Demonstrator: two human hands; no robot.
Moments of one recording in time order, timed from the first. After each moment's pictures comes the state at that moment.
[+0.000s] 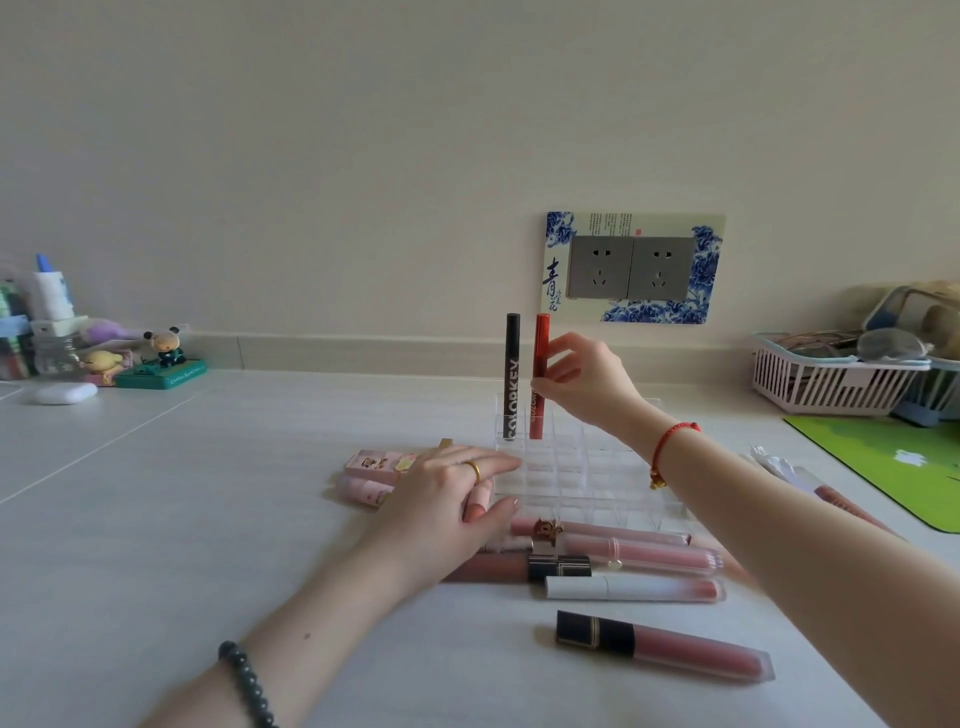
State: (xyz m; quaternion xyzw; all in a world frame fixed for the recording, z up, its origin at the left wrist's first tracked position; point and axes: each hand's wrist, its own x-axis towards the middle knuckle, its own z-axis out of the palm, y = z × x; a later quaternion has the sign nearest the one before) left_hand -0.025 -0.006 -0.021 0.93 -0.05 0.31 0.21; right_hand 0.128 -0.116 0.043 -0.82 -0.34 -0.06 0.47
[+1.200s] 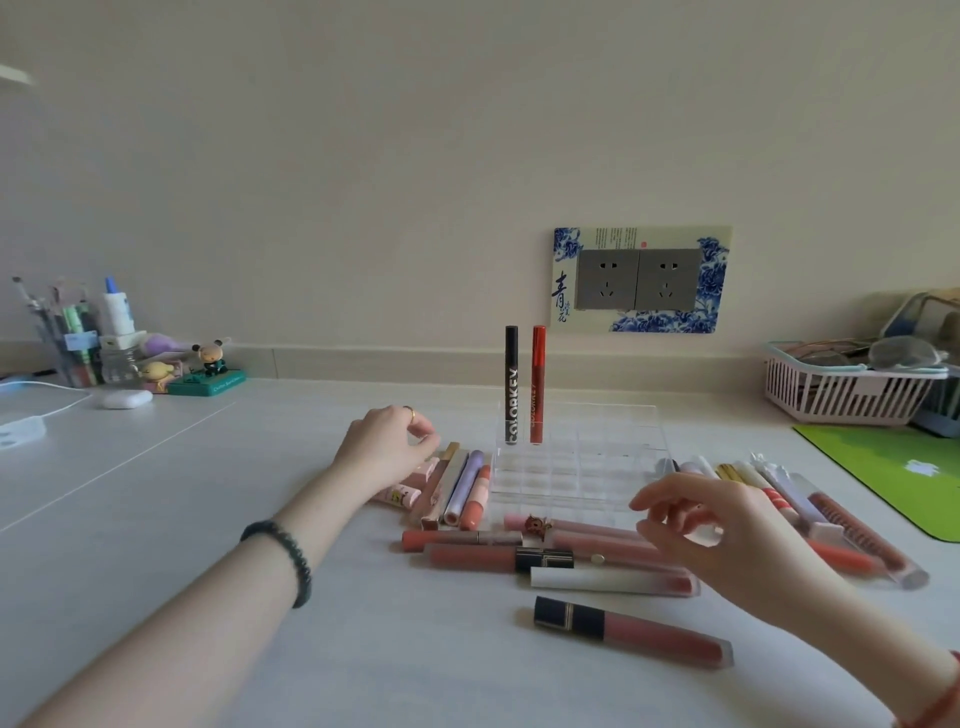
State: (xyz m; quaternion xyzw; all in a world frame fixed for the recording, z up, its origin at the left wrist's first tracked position) left_hand -0.005 0.046 0.009 0.93 0.22 0.23 0.16; right_hand 0.064 -0.257 -0.011 -0.81 -0.43 -0.09 0.38
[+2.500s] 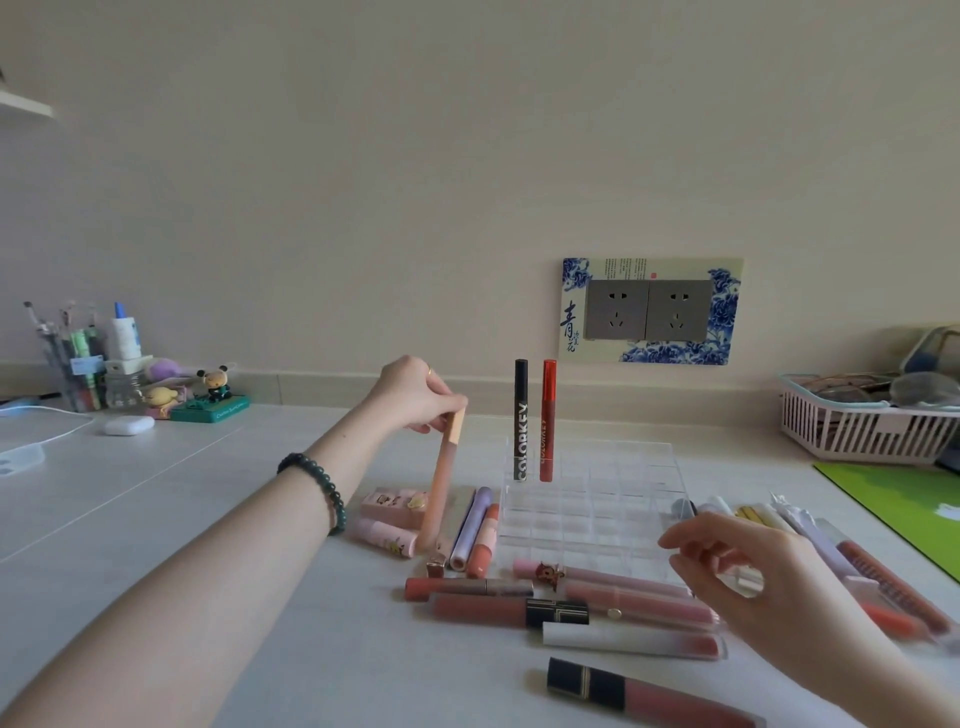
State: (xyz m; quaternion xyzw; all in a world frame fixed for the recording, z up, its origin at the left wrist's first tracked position) left_hand 0.037 0.057 0.077 0.89 0.22 0.22 0.34; right_hand 0.063 -0.256 -0.004 -0.79 -0.43 -0.17 0.39
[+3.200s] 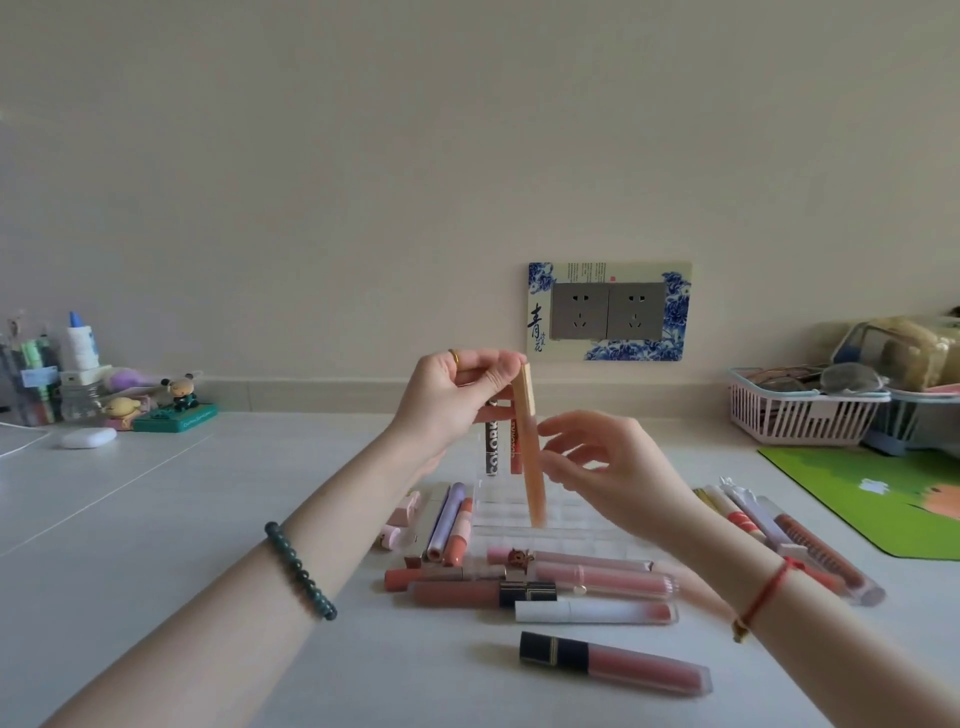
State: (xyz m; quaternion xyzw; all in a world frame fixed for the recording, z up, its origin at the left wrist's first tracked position) left_hand 0.002 -0.039 0.083 0.70 -0.05 0.29 0.65; right_hand 0.054 -0.191 0.047 -0.75 -0.44 -0.07 0.50
